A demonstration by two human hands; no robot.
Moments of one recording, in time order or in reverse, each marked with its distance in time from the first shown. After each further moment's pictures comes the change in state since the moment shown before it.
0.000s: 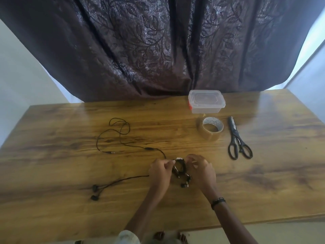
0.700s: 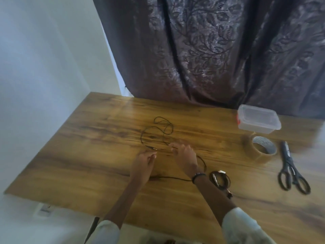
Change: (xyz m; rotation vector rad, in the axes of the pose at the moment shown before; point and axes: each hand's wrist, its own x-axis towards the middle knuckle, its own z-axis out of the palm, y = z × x) left_hand 0.023 -0.115 -0.147 0.182 0.218 0.023; right_hand 0.043 -0.132 0.130 -0.161 -0.339 -0.431
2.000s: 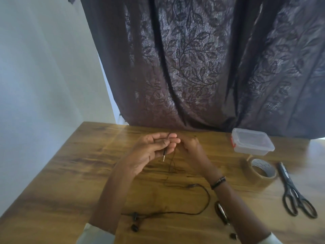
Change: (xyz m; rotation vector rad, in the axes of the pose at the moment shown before) left_hand 0.077 0.121 -0.120 -1.121 -0.551 -0.114; right_hand 0.025 -0.064 -0.109 0.261 0.316 -0.561
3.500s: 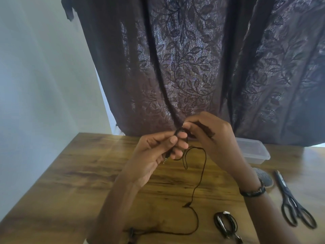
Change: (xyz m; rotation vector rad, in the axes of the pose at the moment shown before) left_hand -0.013 0.025 0.040 -0.001 -0.129 0.374; right_hand 0.028 -0.072 -0.084 -0.054 0.177 -0.125
